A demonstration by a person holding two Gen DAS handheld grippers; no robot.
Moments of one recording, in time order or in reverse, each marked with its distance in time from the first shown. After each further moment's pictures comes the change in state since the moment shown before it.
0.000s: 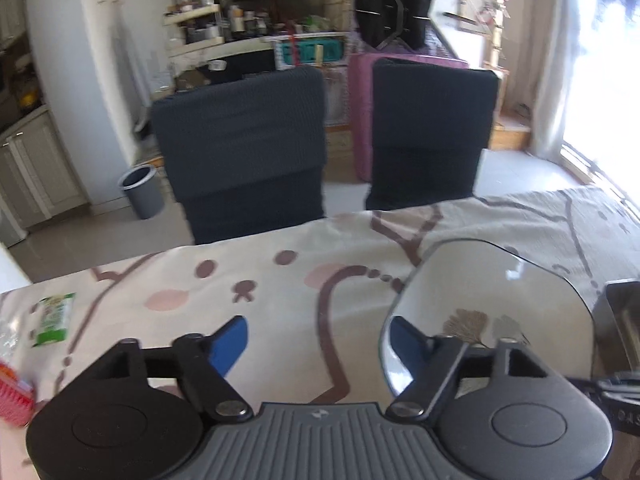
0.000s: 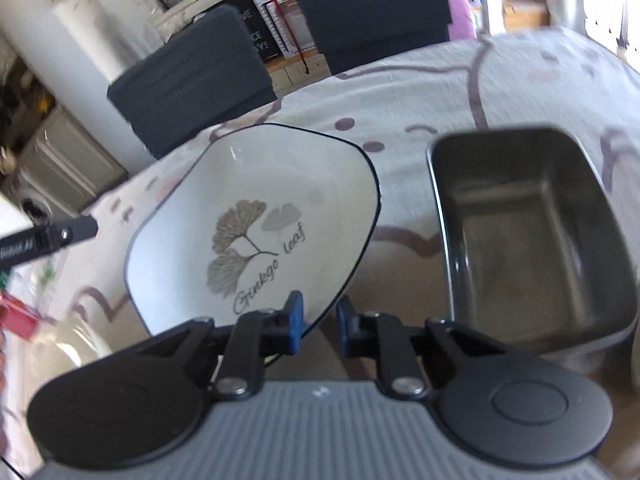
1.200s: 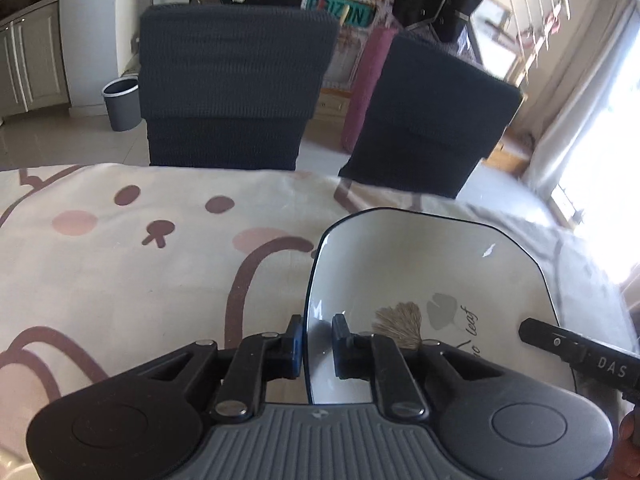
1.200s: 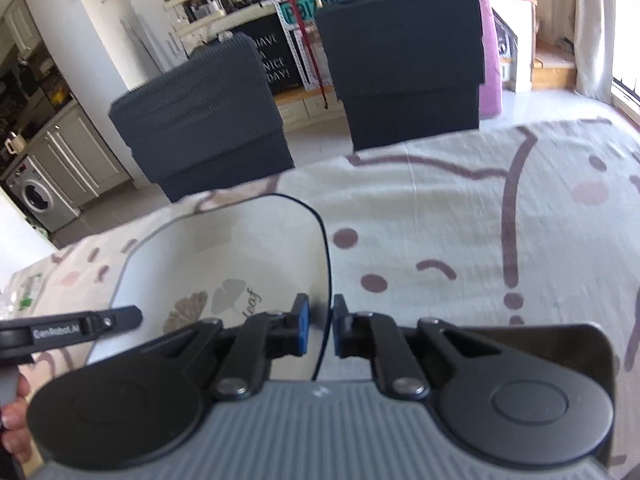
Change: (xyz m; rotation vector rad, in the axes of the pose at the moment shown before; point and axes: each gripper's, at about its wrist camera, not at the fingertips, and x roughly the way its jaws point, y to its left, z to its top) left arm 0.045 -0.020 0.004 -0.299 0.112 -0.125; right arm 0.023 -0.022 0.083 -0.086 -0.104 0.042
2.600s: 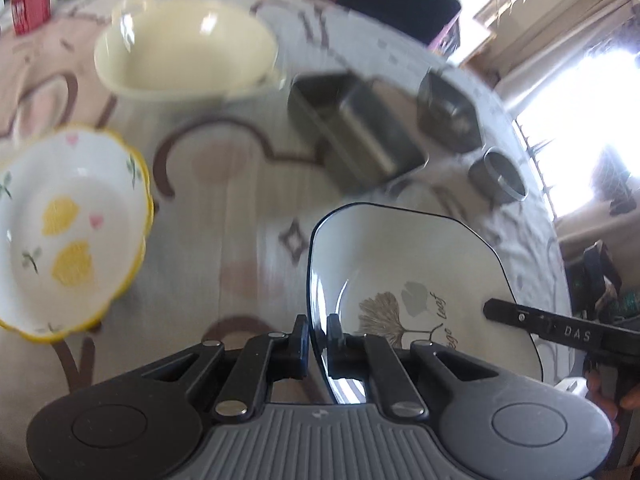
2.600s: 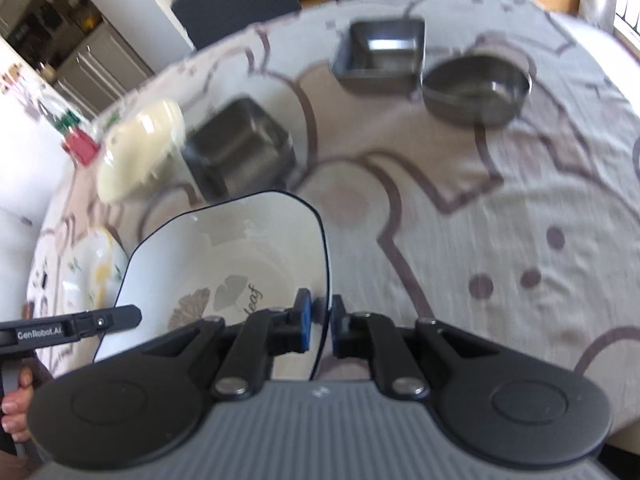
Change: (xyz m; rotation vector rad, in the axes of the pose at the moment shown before) left arm -0.212 -0.022 -0.279 -0.105 0.300 -0.138; right arm -0.219 -0.035 -0.204 -0.011 0.320 0.040
